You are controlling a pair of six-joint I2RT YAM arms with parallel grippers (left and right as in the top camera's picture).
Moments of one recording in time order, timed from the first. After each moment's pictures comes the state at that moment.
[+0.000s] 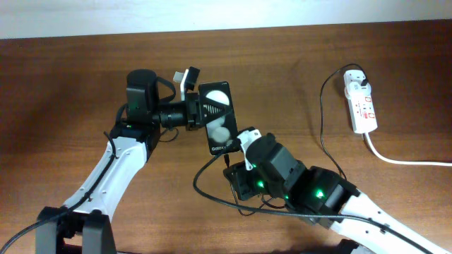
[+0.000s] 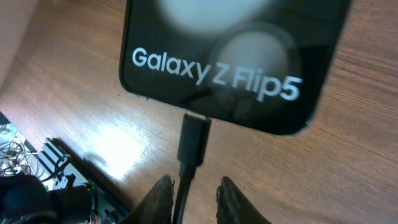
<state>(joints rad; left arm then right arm) -0.19 1.58 1.01 0.12 1.23 -0.87 0.85 1.18 1.01 -0.65 -0.12 0.55</state>
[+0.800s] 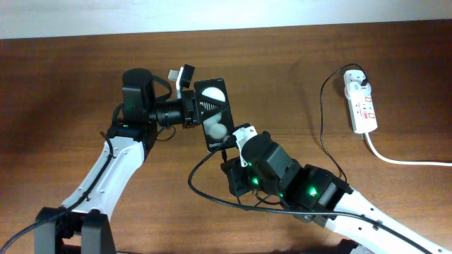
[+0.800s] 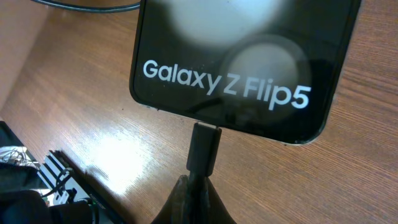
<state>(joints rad) -0.18 1.58 1.01 0.12 1.21 -0.87 0.85 1.19 1.00 -0.56 -0.10 0.55</state>
